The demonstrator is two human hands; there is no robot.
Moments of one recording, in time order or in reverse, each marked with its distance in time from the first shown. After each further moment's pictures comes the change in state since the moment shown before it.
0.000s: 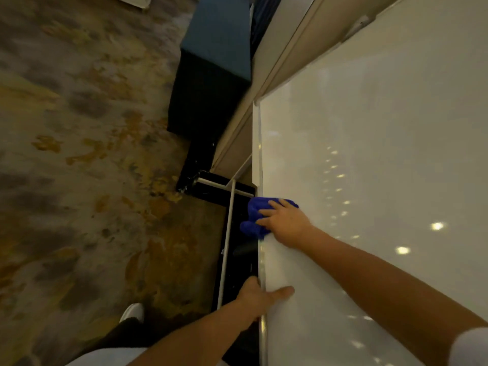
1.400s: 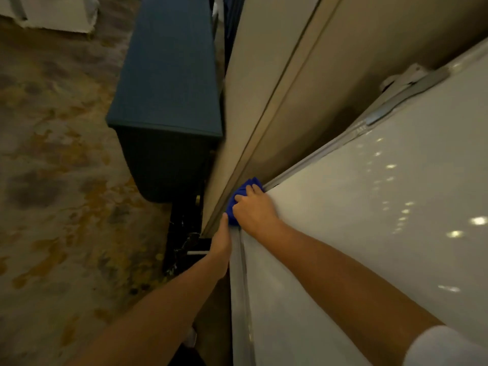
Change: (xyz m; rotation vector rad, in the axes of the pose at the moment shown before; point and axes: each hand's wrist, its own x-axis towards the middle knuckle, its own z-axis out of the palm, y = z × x) left_hand 0.343 0.536 -0.118 -0.265 0.388 0.147; right_hand 0.422 0.350 -0.115 -0.053 0.054 0.201
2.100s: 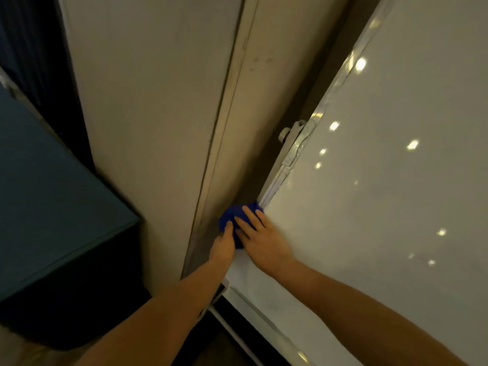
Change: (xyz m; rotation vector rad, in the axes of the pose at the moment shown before) left_hand 0.047 0.133 0.082 0.641 -0.627 0.088; right_hand -0.041 0.046 -0.037 0.077 0.008 0.622
